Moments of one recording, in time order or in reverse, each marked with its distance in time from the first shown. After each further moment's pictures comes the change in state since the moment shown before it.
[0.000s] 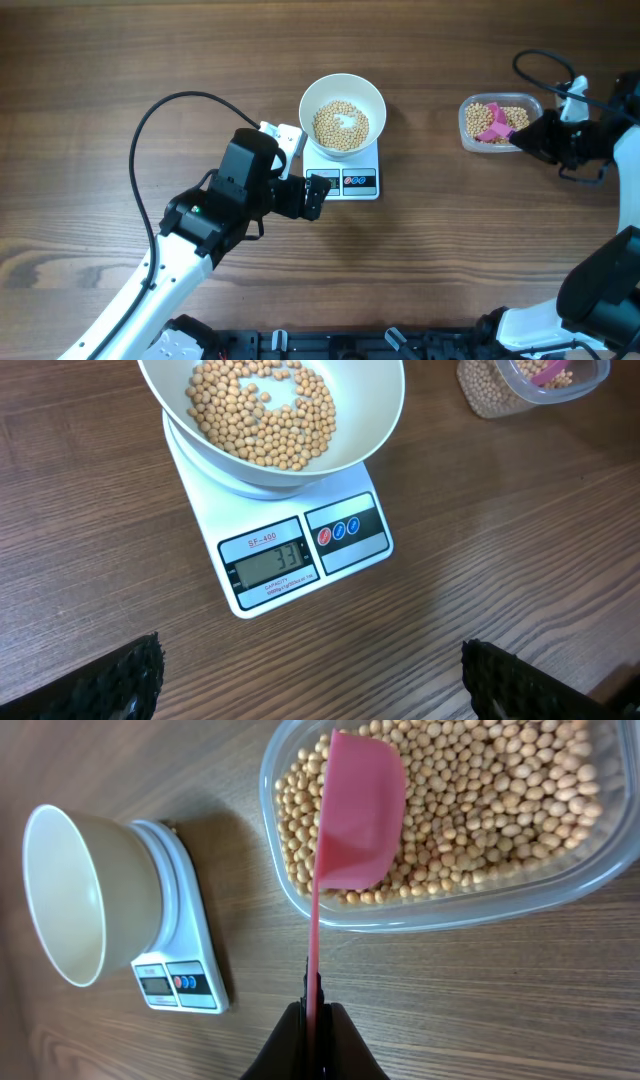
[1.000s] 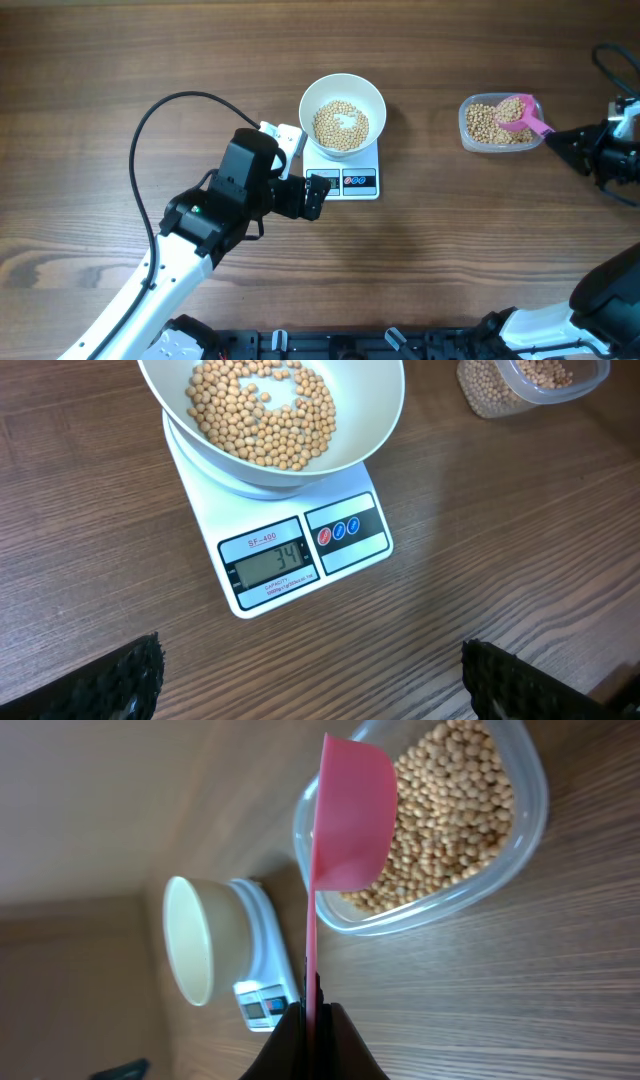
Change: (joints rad) left arm 0.000 0.000 0.000 0.000 0.000 0.000; right arm -0.249 0.015 0.000 -0.056 -0.296 -0.005
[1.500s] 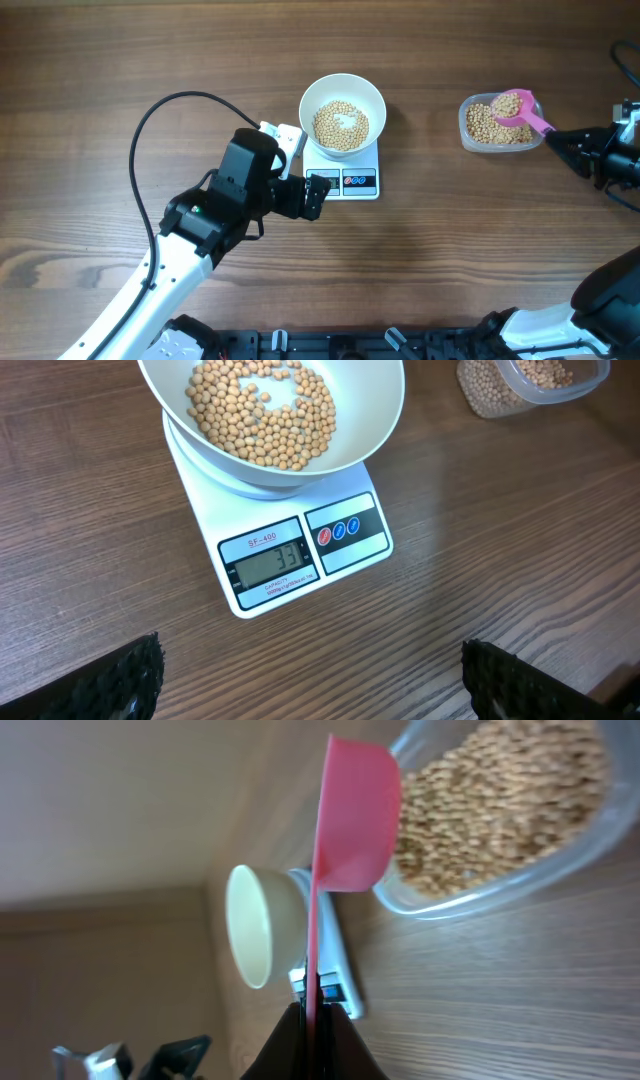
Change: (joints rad) left arm 0.000 0.000 0.000 0.000 0.000 0.000; right arm -0.029 0.000 0.000 -0.094 -0.159 -0.054
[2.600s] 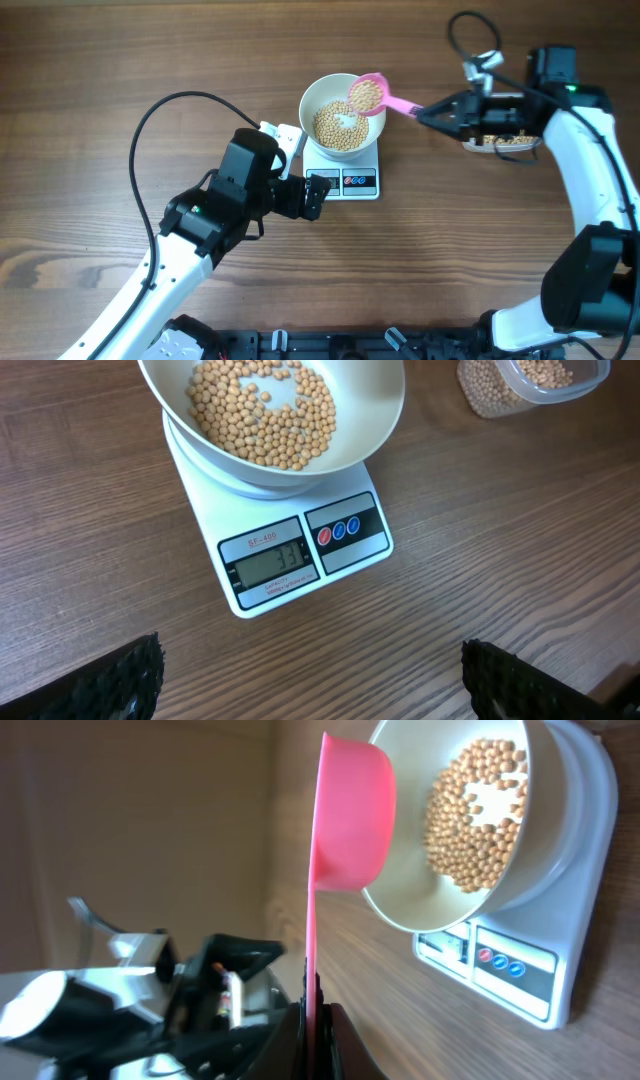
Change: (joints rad) left arm 0.000 0.000 0.000 0.000 0.000 0.000; right arm 0.648 0.000 -0.001 0.281 -0.075 0.291
